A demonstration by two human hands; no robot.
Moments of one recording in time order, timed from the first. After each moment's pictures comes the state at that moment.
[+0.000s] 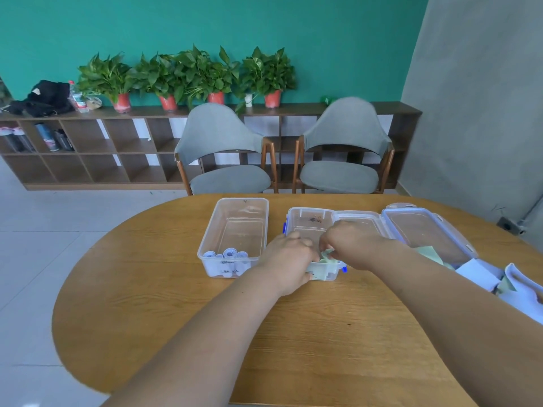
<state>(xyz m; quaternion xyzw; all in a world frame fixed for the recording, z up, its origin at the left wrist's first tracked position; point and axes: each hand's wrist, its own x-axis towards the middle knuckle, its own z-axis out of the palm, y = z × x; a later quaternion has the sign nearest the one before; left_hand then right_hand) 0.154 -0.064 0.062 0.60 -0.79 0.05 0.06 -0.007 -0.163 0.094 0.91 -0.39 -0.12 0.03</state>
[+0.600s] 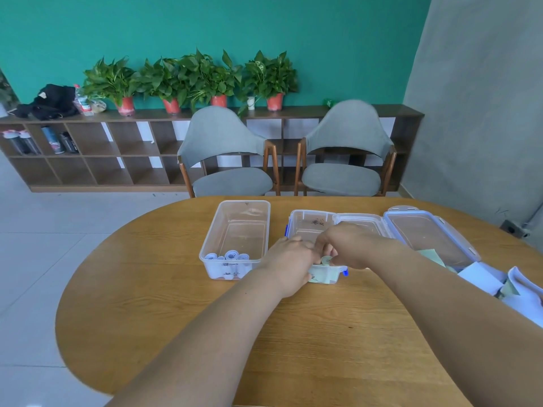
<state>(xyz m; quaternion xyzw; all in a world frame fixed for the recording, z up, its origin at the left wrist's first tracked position) 0.155 -0.070 0.058 0.61 -0.79 0.04 0.04 -0.008 -0.172 0.093 0.92 -0.37 -0.08 -0.10</state>
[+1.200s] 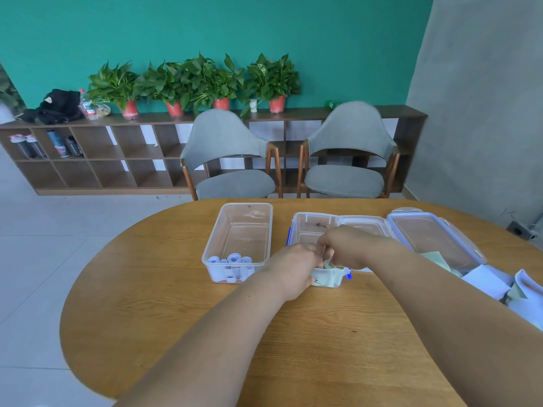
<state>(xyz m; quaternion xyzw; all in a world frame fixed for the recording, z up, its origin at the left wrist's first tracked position) 0.155 -0.069 0.056 0.62 -0.78 -0.03 0.07 0.001 -0.182 0.088 0.91 -0.37 -0.10 -0.13</state>
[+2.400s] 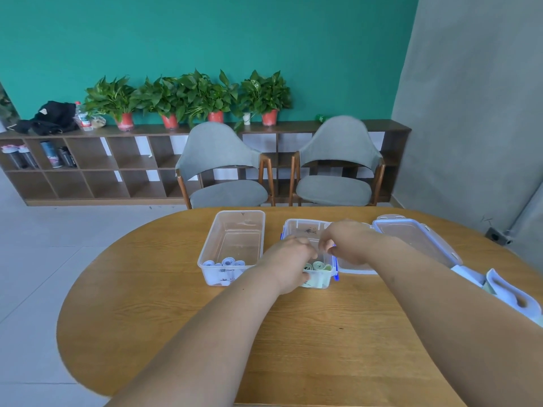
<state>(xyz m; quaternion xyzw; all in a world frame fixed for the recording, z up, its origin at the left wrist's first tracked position) 0.143 -0.058 0.088 0.63 -0.77 -0.02 0.09 -0.023 -0.164 0.120 0.90 -0.42 -0.06 -0.03</state>
